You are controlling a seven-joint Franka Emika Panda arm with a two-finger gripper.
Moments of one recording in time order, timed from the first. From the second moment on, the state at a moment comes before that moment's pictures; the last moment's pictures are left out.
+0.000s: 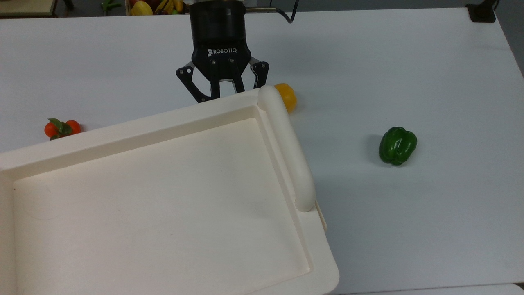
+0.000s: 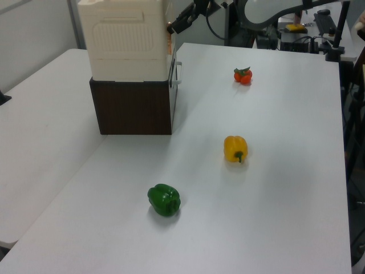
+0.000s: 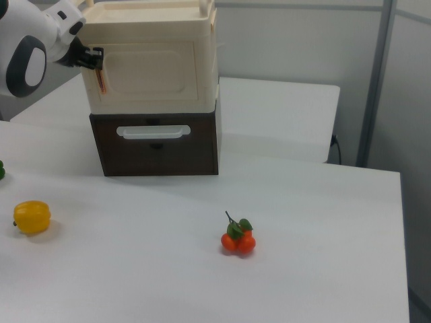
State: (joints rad) arm 0.01 0.27 0.13 -1.60 0.03 2.80 -0.19
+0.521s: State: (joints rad) arm -0.02 0.19 0.13 -1.67 0.03 2.71 -0.19
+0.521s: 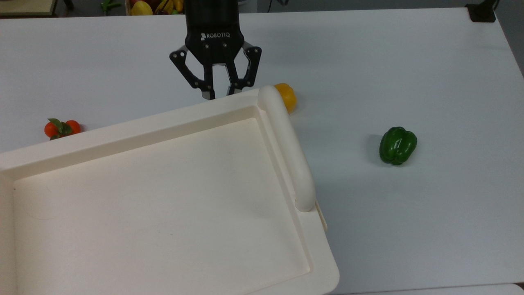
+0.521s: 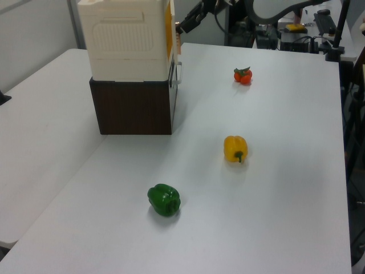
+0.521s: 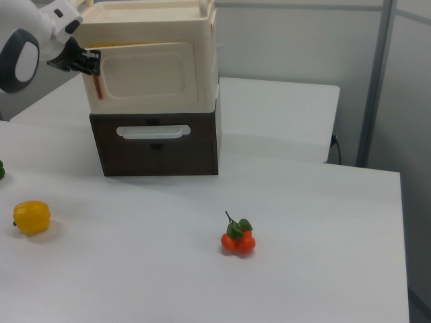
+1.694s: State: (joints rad) arm -0.24 -0.02 0.12 -1.67 0.03 2.03 -0.12
